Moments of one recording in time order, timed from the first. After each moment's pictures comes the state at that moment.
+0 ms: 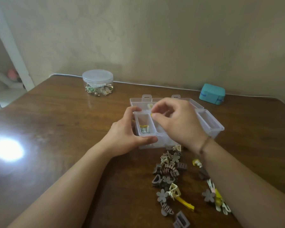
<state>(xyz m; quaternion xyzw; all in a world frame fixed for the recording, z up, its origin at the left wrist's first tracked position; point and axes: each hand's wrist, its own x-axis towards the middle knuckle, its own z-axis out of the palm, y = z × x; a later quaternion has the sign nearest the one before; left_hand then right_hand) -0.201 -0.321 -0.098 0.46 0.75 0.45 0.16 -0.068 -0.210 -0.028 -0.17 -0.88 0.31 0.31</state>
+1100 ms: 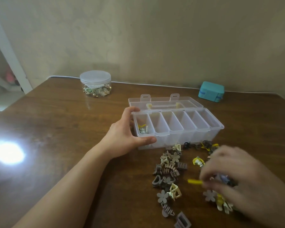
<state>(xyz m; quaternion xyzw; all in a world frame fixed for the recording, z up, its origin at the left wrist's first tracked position) -0.199 -0.322 -0.094 0.46 0.75 0.44 0.18 0.072 -0.208 -0.040 -0.07 -0.98 0.10 0.17</state>
